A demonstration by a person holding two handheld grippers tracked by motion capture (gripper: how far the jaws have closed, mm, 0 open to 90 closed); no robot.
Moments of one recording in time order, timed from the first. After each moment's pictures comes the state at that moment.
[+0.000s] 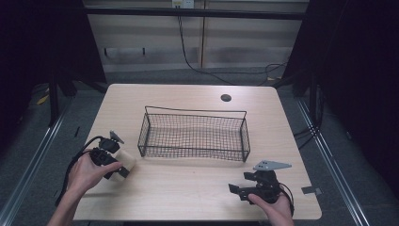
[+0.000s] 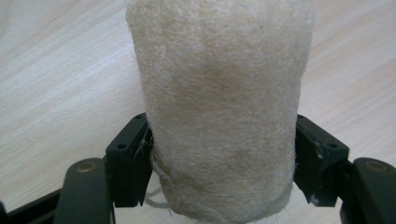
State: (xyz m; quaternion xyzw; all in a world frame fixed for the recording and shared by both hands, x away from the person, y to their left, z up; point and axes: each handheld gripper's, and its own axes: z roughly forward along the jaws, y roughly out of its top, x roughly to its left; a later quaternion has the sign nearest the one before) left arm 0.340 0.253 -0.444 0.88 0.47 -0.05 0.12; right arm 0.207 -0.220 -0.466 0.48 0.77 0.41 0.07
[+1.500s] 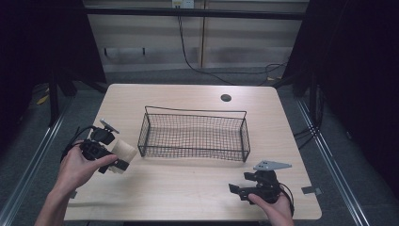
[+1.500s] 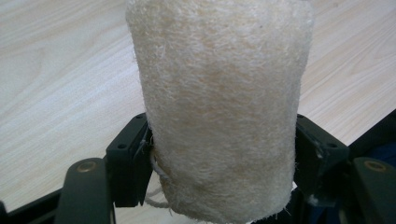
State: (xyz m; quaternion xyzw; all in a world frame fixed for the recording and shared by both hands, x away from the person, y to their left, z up) left arm 0.322 0.245 -0.374 0.87 0.45 -0.04 0.18; right arm 0.207 -0.221 -0.467 0.49 0.77 0.41 0.07
